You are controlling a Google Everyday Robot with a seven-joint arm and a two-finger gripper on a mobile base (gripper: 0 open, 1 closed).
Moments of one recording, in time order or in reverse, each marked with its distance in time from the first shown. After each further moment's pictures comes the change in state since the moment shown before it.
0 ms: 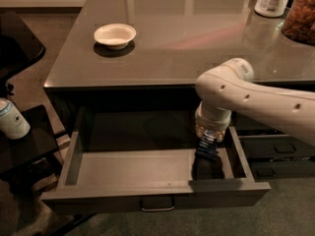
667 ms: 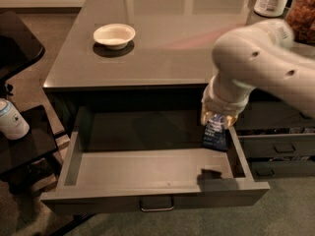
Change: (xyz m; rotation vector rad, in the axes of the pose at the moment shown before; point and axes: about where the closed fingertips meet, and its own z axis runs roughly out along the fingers) arm -0.017 0.001 -0.120 0.086 0.025 -0.101
